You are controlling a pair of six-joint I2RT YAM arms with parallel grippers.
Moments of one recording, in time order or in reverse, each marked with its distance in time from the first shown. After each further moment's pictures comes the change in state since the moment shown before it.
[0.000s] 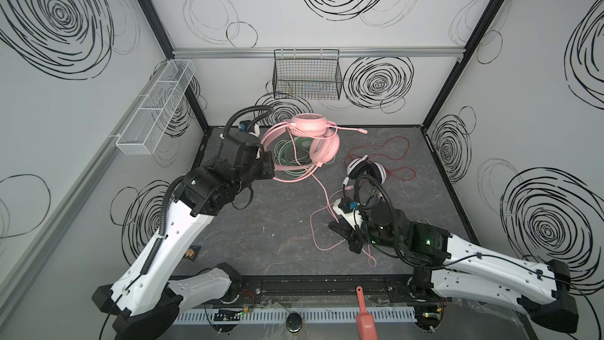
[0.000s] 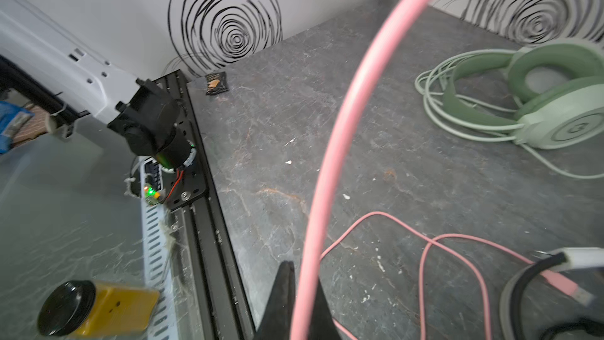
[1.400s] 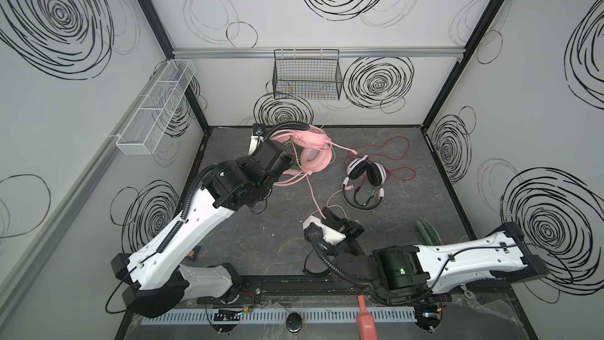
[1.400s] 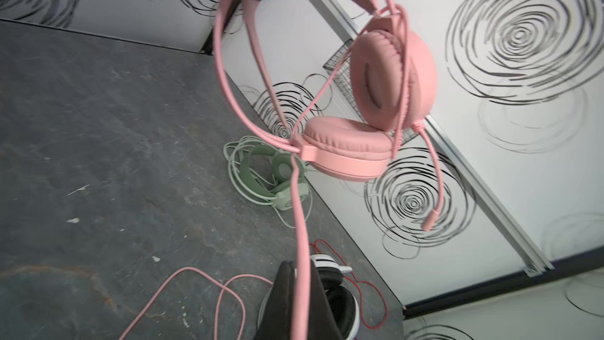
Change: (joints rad) left arm -0.200 0.126 0.084 -0.211 -0.509 -0.061; right arm 0.504 0.349 0.324 0.087 1.261 -0.487
